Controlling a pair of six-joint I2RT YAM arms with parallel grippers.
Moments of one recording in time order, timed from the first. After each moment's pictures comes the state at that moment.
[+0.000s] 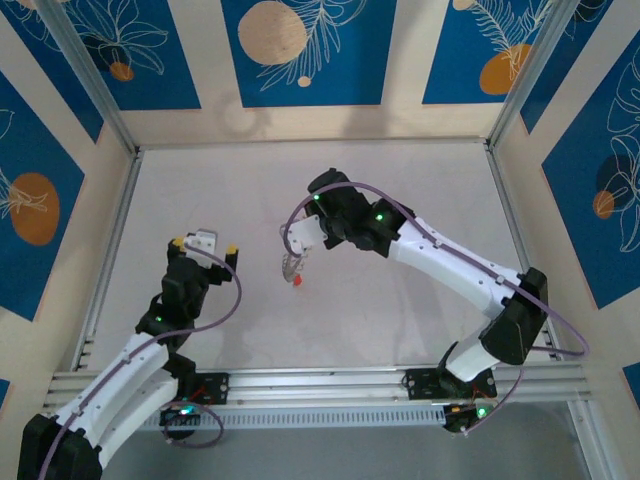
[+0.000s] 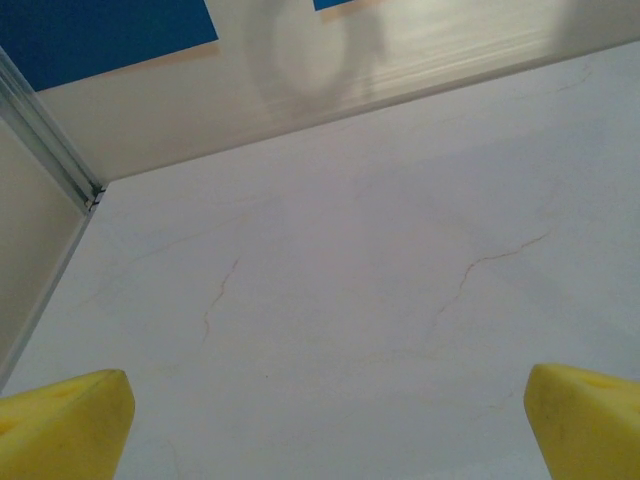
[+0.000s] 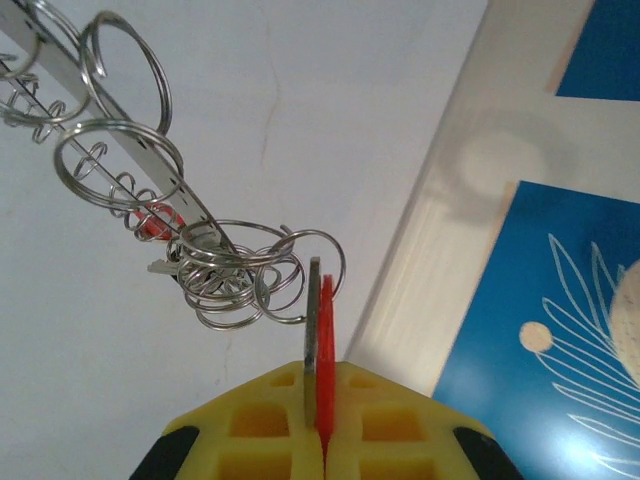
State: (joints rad) left arm -0.39 0.67 0.31 0.07 -0.36 0.10; right arm 0.88 1.53 1.49 -0.73 0.21 -1.37
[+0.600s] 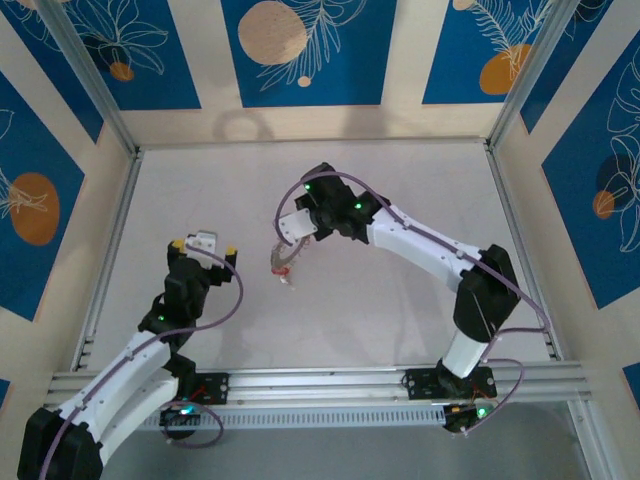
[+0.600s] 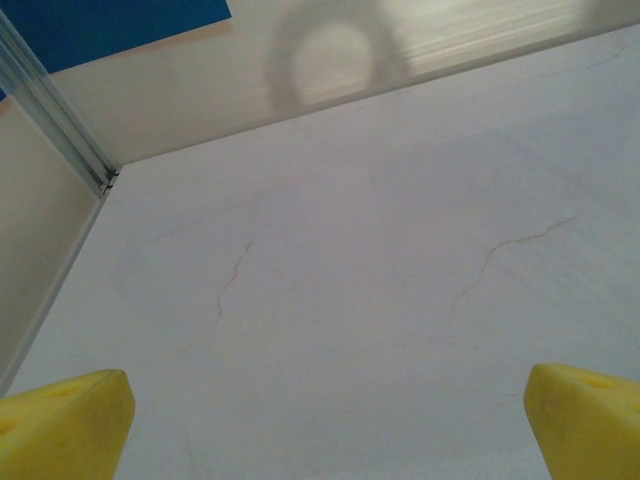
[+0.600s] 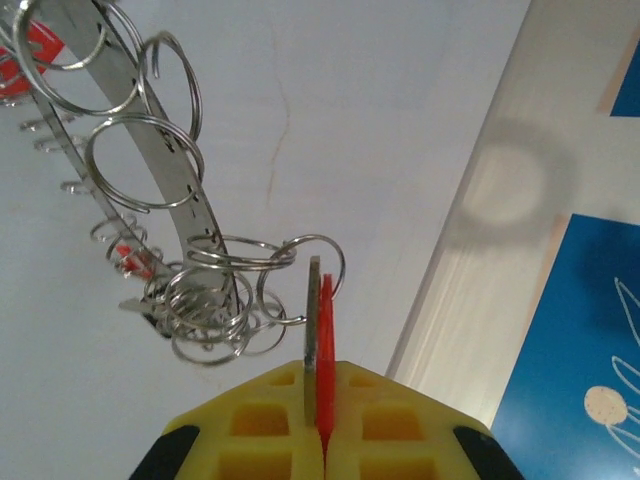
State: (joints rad) left arm -0.39 0.71 0.29 0.10 -0.40 0.10; right arm 0.78 1.71 1.49 -0.55 0.07 -1.42
